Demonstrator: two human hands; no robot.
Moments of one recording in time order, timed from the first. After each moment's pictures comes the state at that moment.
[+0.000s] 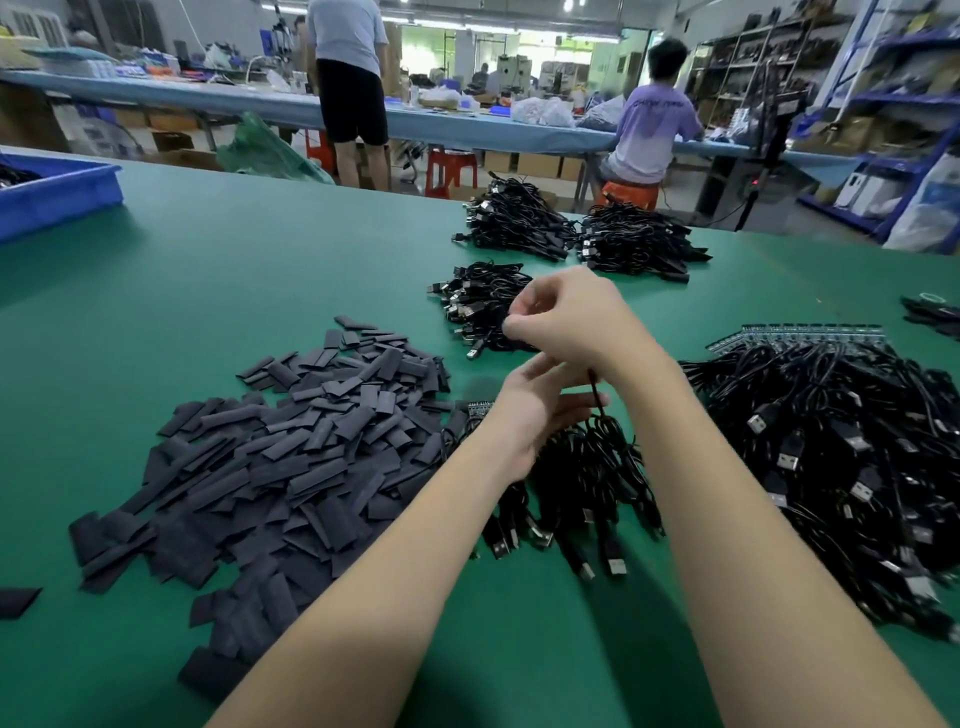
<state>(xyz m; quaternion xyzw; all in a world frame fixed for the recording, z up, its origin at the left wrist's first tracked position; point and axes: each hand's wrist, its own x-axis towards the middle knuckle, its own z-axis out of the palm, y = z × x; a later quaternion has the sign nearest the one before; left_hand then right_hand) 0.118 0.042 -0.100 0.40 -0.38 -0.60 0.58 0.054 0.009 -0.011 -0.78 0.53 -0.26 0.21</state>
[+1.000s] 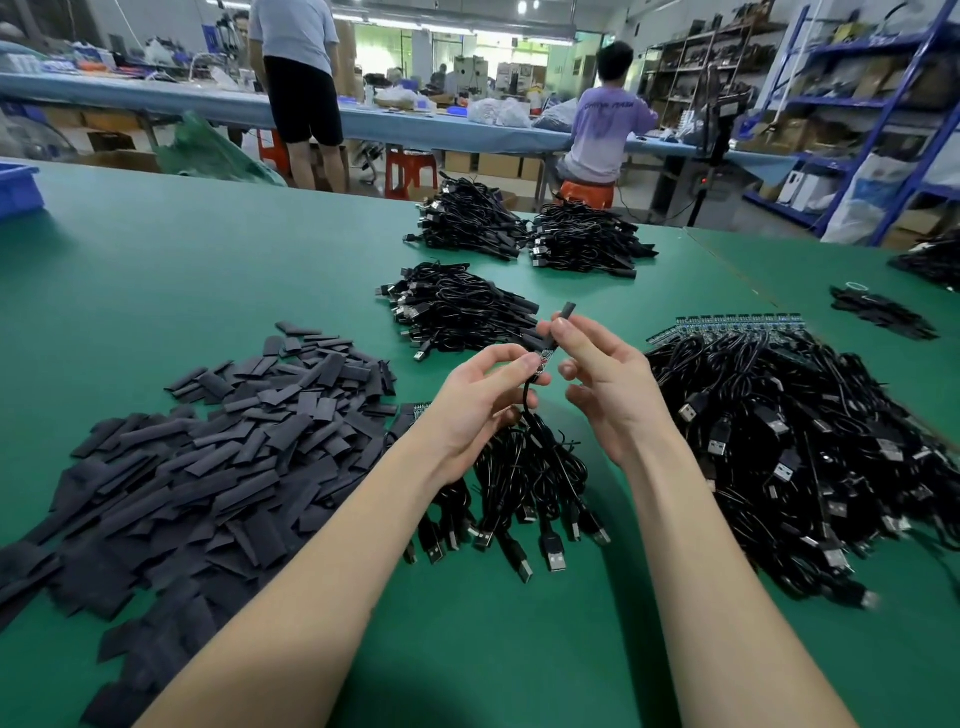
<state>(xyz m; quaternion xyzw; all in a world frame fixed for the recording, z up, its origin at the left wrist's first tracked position) 0.124 0.040 -0.106 0.34 -0.46 -0.61 0.55 -0.028 0.021 -0.077 -0.48 0.39 -0.55 0.56</state>
